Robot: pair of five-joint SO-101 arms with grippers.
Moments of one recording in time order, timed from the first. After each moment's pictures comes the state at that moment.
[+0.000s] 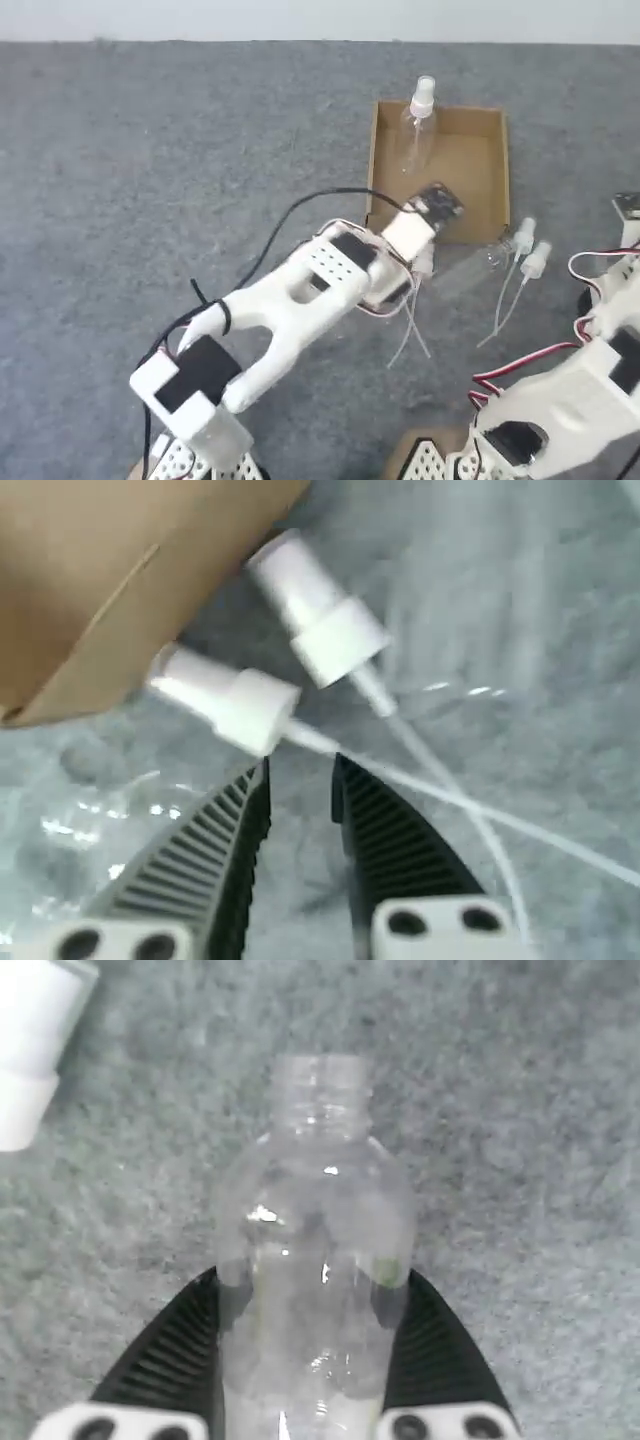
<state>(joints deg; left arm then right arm) 36.8 7.7 26.9 48.7 -3.6 43.6 16.9 13.5 59.3 45.9</state>
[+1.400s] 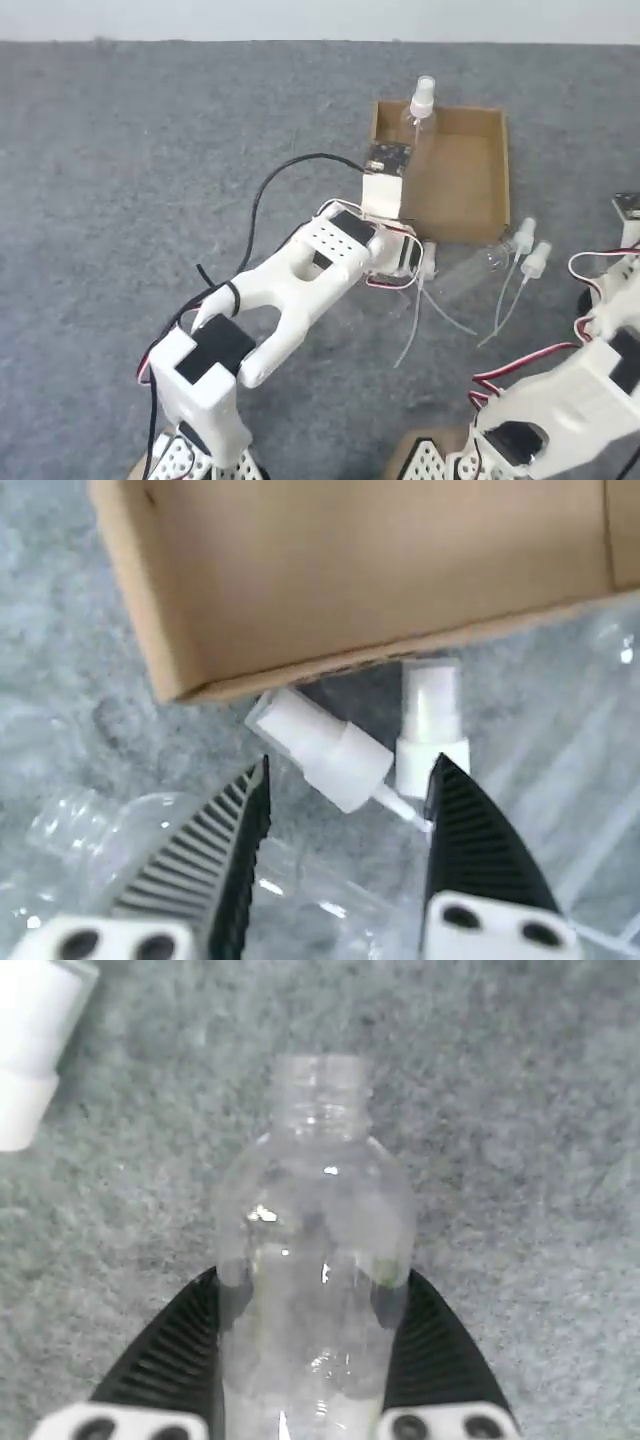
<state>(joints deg) 33.1 15.4 18.2 47.3 28.6 43.6 16.9 13.5 59.3 45.9</state>
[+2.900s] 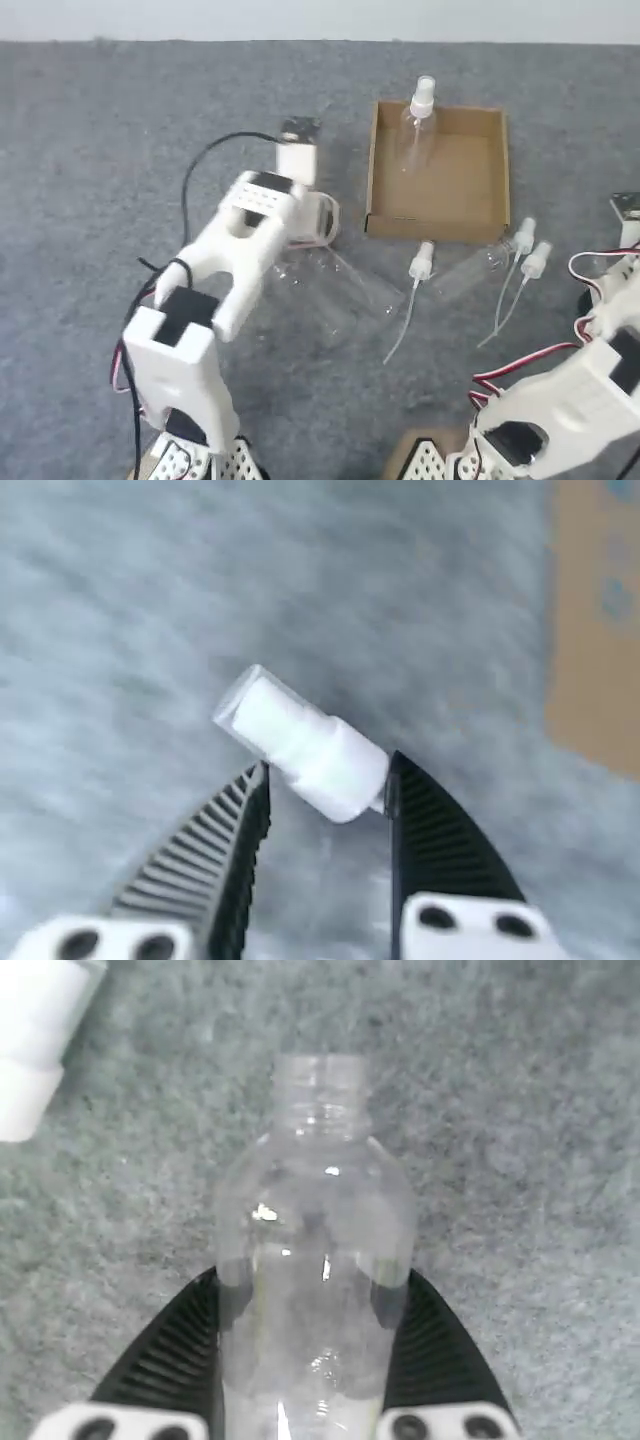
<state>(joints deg) 11.3 20.1 14.0 55.0 15.2 43.6 16.9 13.5 59.3 47.9</state>
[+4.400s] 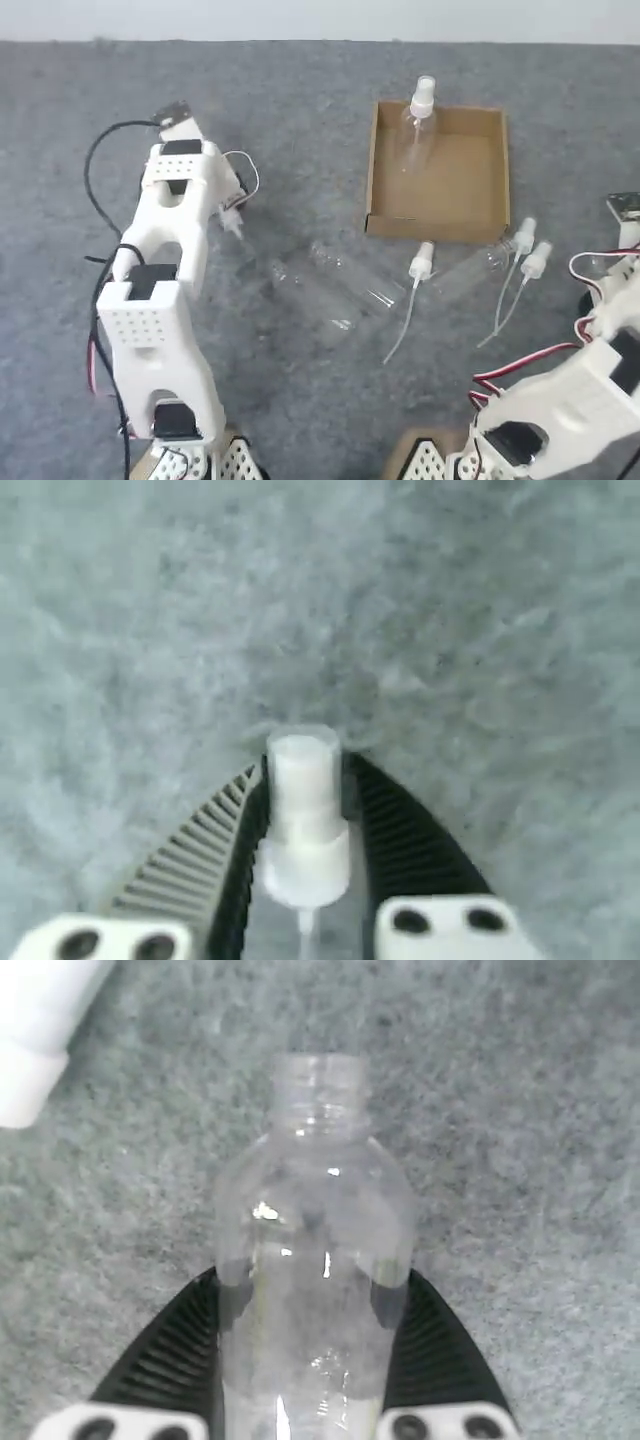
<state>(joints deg) -8.3 32.5 -4.6 65.8 30.5 43.8 16.9 13.5 59.3 50.0</state>
